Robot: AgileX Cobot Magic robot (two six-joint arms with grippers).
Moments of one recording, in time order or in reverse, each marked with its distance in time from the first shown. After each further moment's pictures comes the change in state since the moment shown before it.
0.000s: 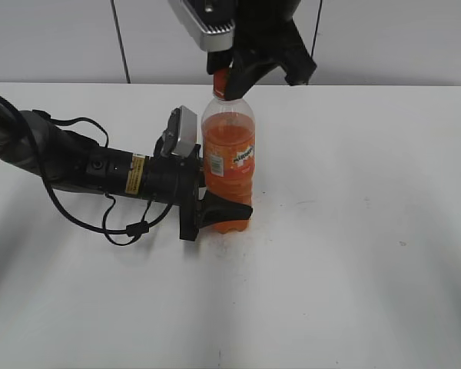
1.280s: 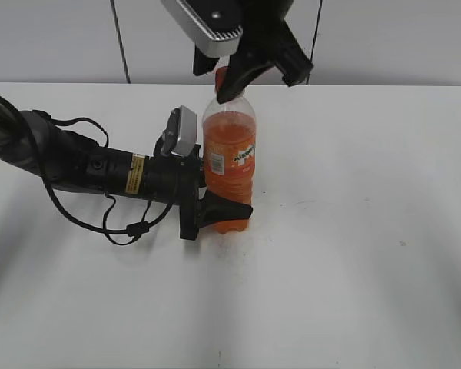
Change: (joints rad) left arm 0.001 0.000 0.000 -0.004 0.000 -0.004; right arm -0.003 -0.001 0.000 0.058 -0.004 -0.163
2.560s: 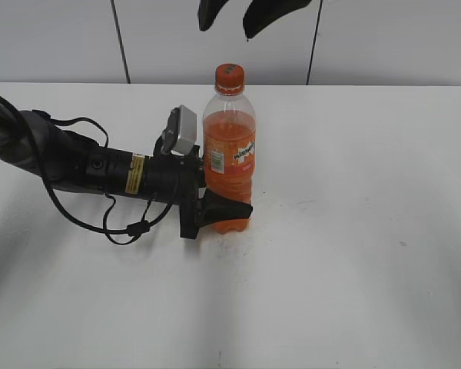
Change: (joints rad) left arm 0.000 0.000 0.000 -0.001 0.000 -0.029; right arm 0.003 -0.099 -0.037 -0.048 -0.003 2.083
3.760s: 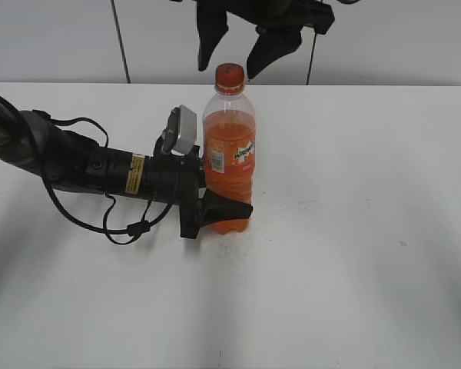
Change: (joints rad) left arm 0.000 0.000 0.000 0.000 0.000 -0.007; right arm 0.000 0.102 0.001 -0.045 0.000 0.123
